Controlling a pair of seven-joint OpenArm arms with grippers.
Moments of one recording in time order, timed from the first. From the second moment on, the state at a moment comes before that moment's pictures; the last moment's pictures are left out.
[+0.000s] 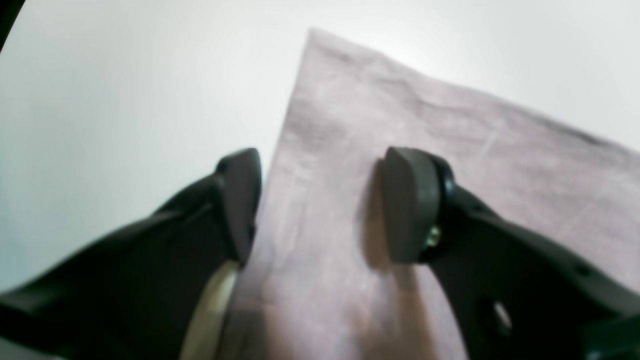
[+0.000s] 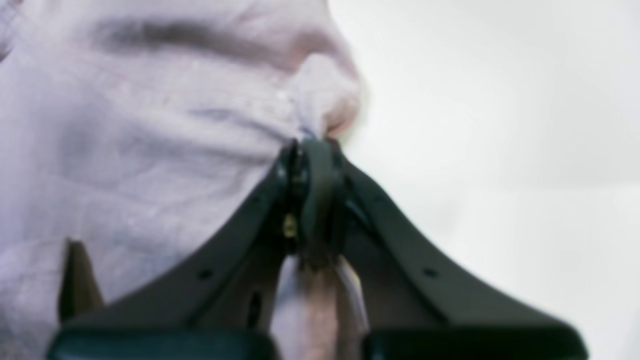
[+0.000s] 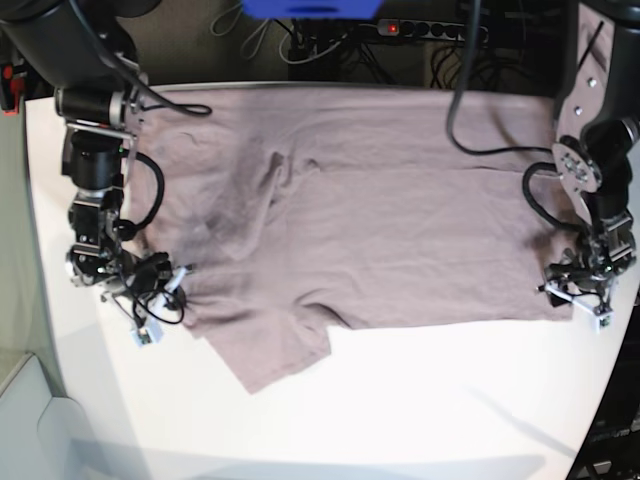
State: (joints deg) left arm -38.5 -23.1 -37.1 16.1 18.3 -20.2 13.0; right arm 26.9 11.3 12.9 44.1 -5.7 36.0 -25.6
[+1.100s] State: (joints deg) left arm -25.0 -13.9 -36.9 48.0 6.7 -22.1 31.5; right arm 15.7 12.4 13.1 71.9 -6.9 36.2 -35.8
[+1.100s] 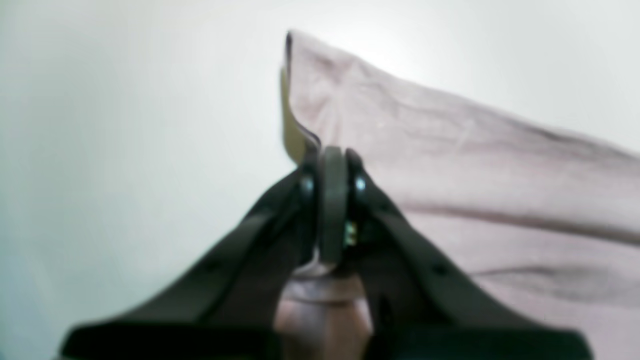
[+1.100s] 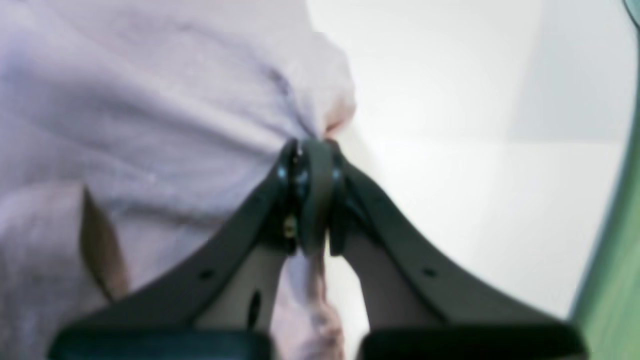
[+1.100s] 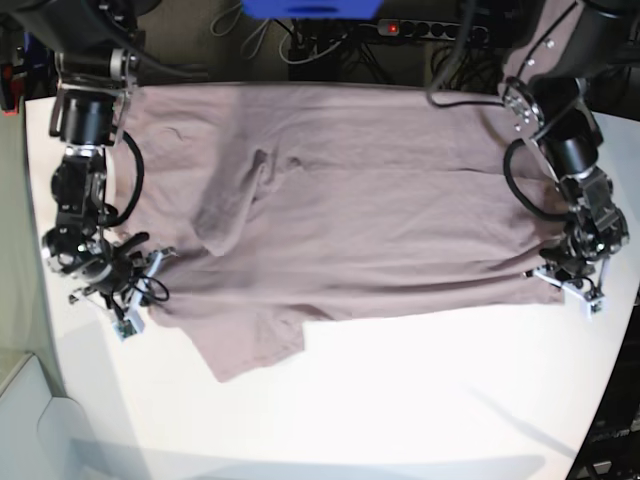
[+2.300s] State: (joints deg) left arm -5.8 -6.3 -36.7 92.4 5.9 -27.1 48.6; right arm -6.7 9.6 22.9 101.2 -6.4 40.3 -41.3
